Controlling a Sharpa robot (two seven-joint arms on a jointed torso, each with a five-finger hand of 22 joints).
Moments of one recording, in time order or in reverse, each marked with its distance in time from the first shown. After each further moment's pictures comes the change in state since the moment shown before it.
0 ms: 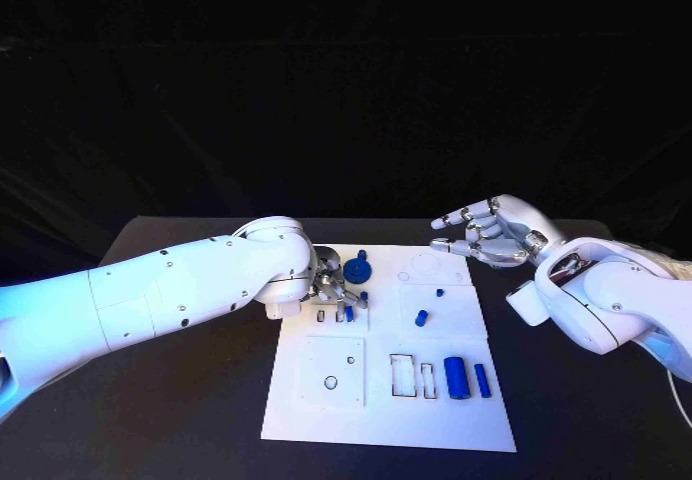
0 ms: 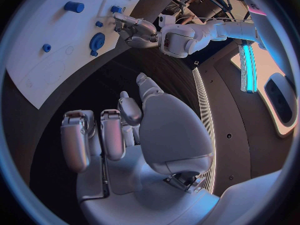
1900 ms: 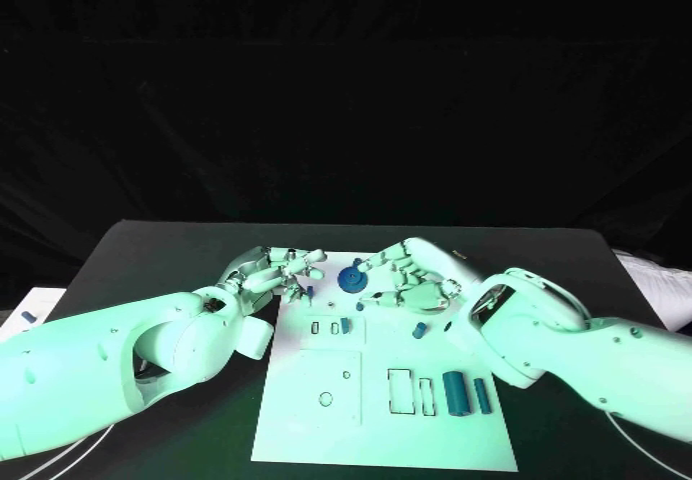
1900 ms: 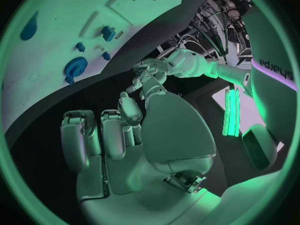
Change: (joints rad) left arm -0.142 -0.352 0.006 0.270 0.945 -0.535 0.932; left_hand 0.219 -0.063 0.177 -0.127 0.067 0.093 0.090 -0.487 -0.430 -0.033 0.080 -1.053 -1.000 0.002 0.050 -0.540 -0.336 0.121 -0.152 0.052 -0.641 -0.737; right arm -0.063 0.142 0.004 0.012 -0.384 -0.023 0.004; right_hand -0.016 -0.016 0.005 0.006 -0.054 -0.006 0.006 -0.008 -0.007 0.000 0.000 0.000 0.005 0.000 0.000 0.008 0.000 0.000 0.000 0.000 0.000 0.000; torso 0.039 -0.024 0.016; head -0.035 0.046
